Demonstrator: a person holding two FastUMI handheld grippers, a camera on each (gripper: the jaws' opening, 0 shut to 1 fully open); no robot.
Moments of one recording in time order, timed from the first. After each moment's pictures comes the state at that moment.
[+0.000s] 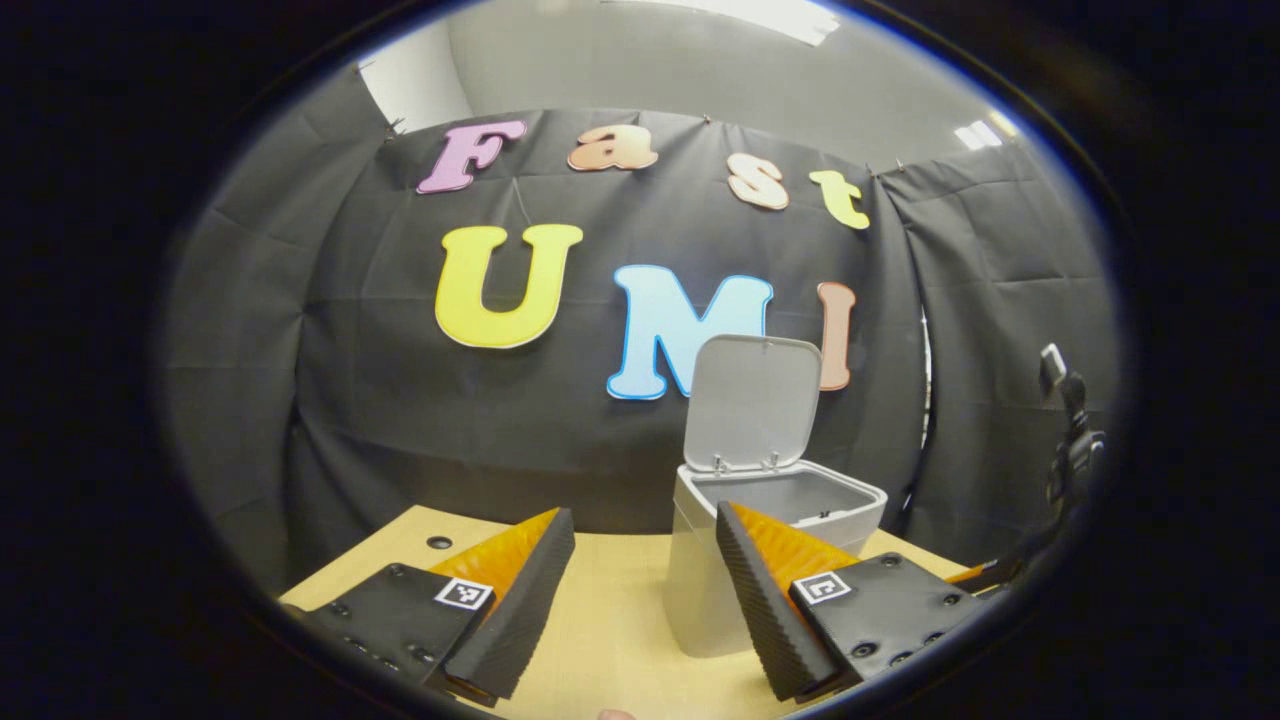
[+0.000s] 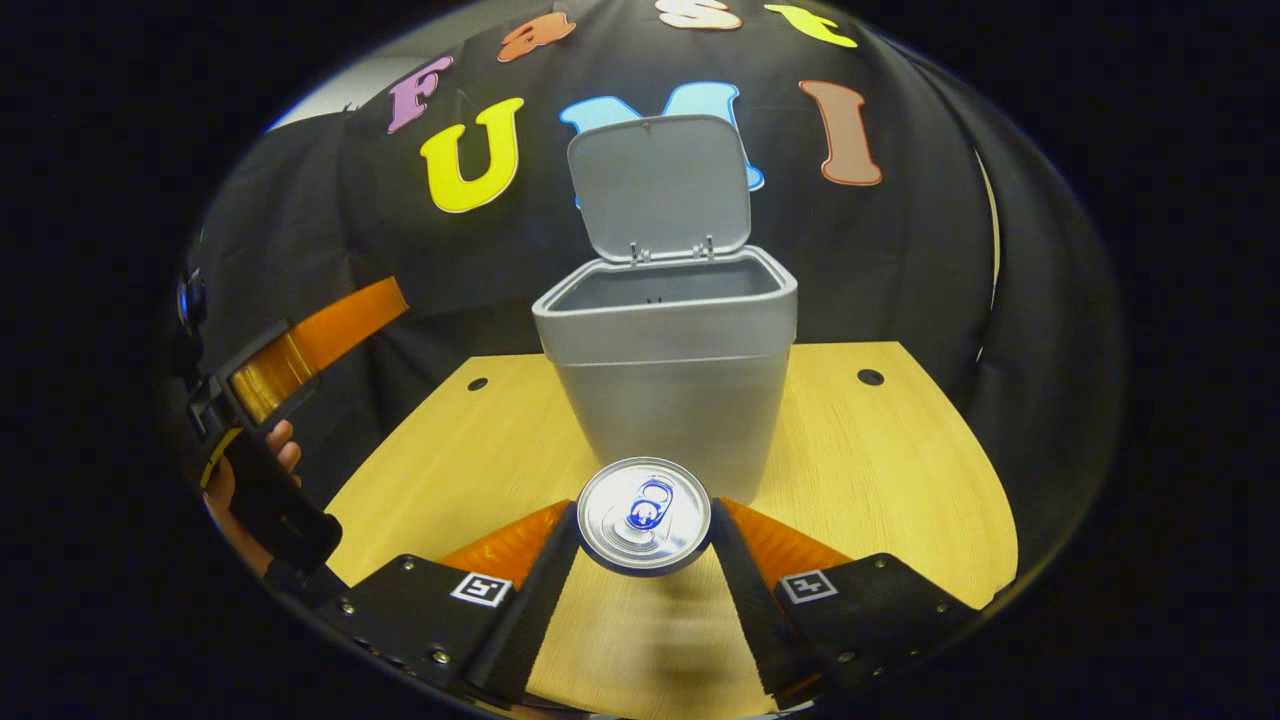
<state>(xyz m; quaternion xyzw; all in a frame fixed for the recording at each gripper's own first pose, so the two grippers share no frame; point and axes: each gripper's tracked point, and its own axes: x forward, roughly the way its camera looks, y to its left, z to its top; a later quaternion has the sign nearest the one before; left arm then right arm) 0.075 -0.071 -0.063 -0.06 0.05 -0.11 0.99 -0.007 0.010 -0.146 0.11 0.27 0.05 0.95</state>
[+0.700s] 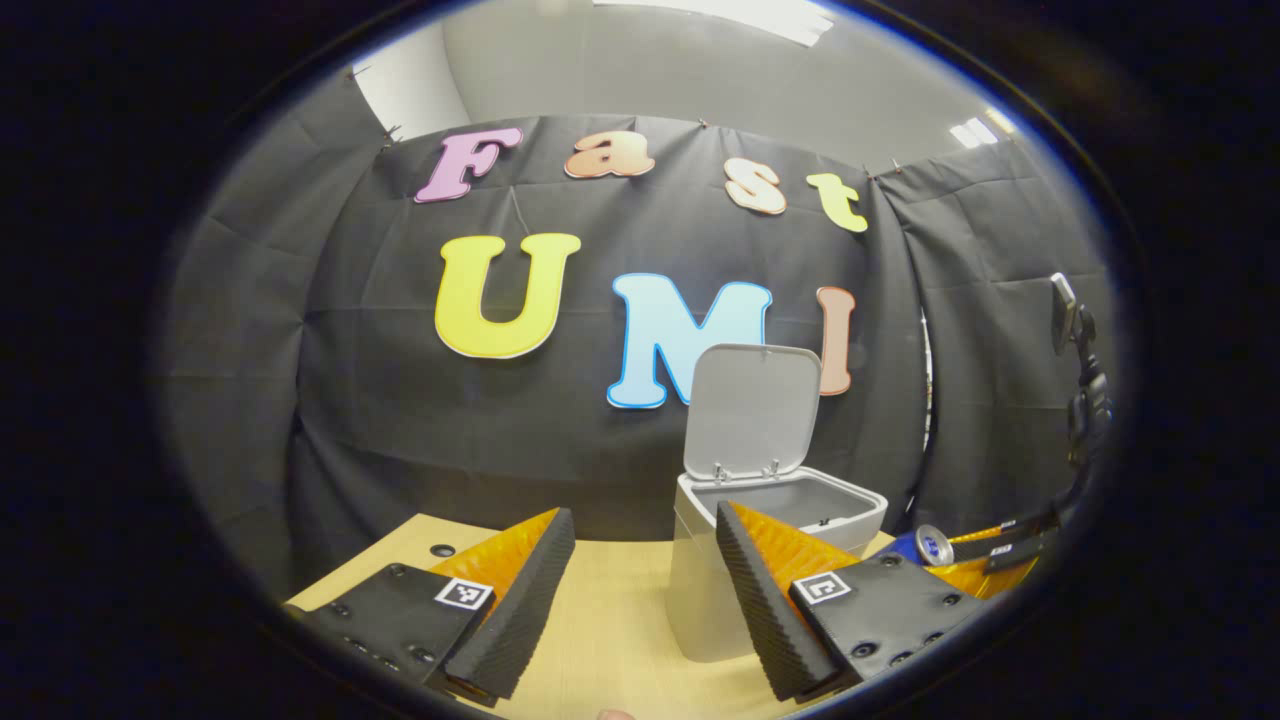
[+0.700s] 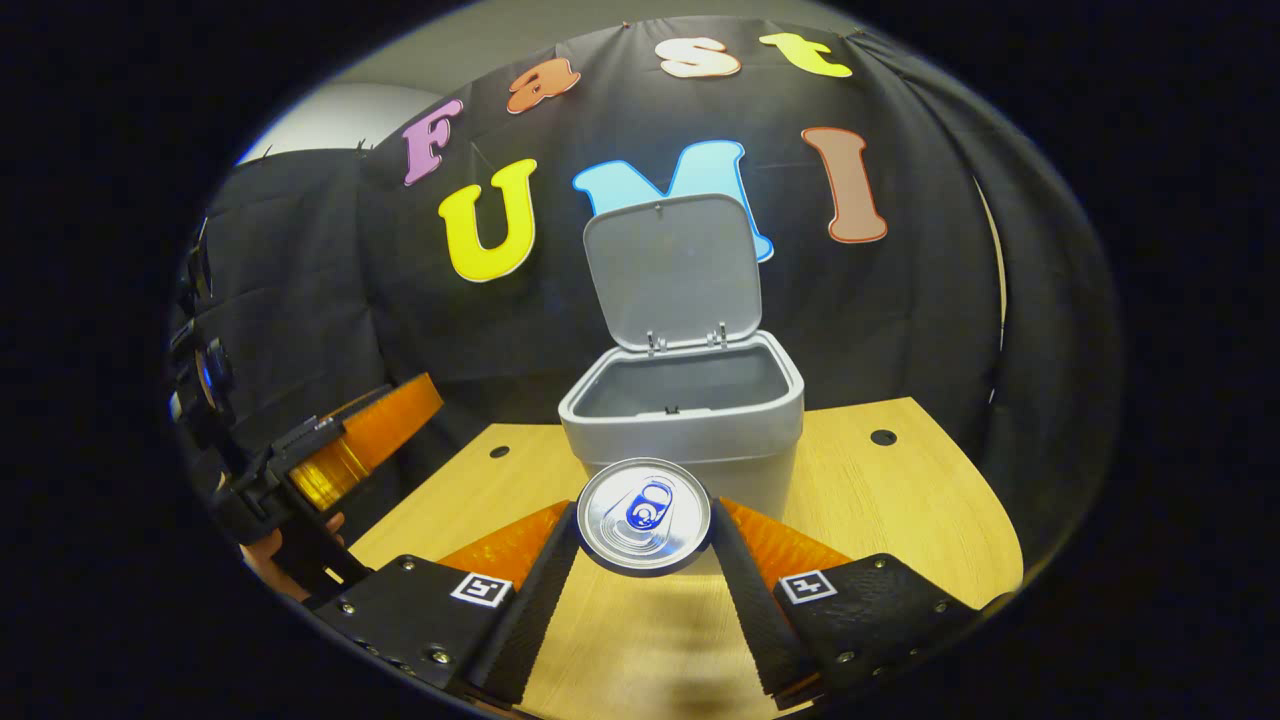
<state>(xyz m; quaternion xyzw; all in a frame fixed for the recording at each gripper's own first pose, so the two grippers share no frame) 0.076 -0.070 -0.053 -0.05 0.04 -0.11 0.99 0.021 0.008 -0.086 0.14 0.16 0.06 0.98</state>
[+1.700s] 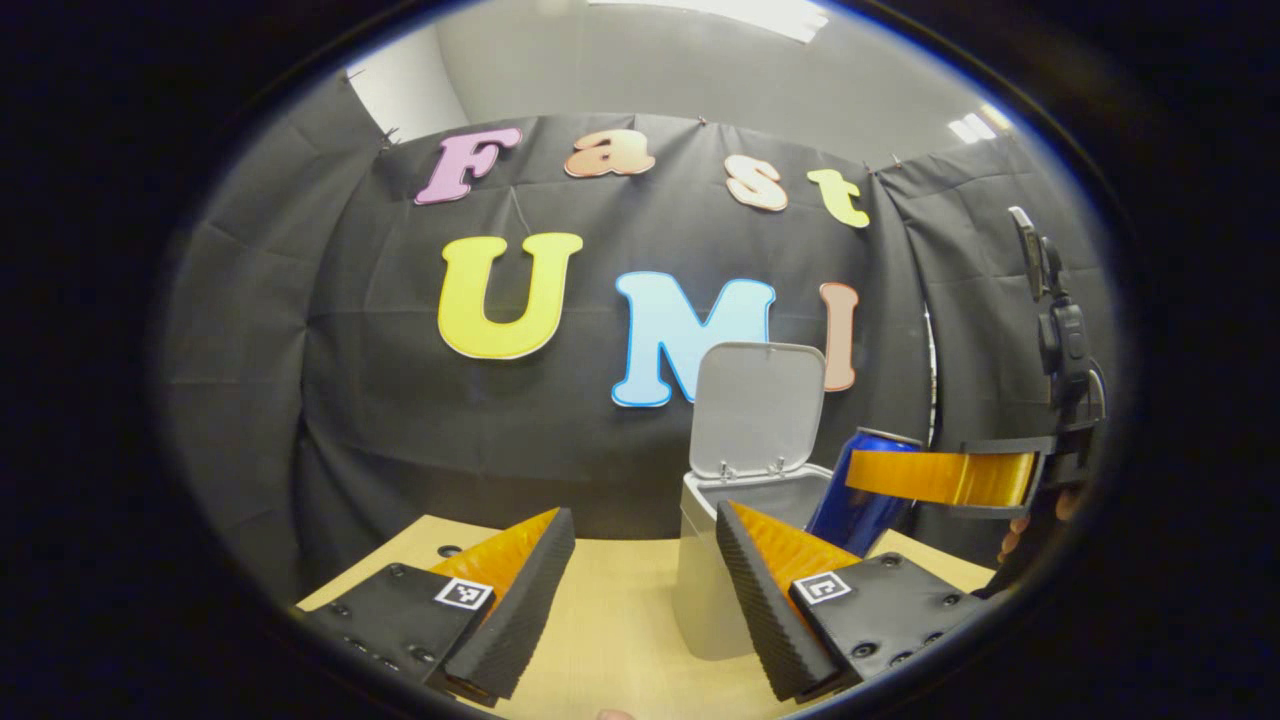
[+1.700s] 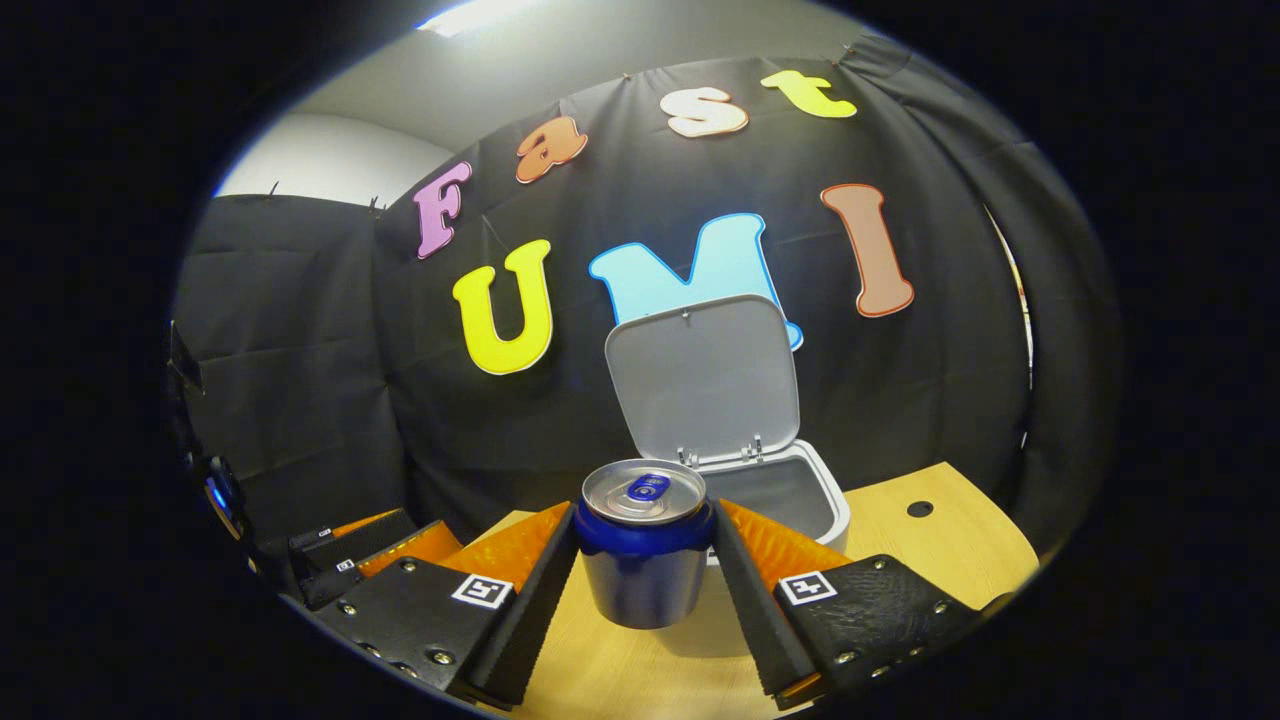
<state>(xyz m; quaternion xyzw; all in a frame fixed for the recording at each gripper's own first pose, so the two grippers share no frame) 0.077 -0.068 -0.053 -0.05 0.05 -0.10 0.99 0.087 0.006 -0.012 0.15 0.04 0.07 0.98</state>
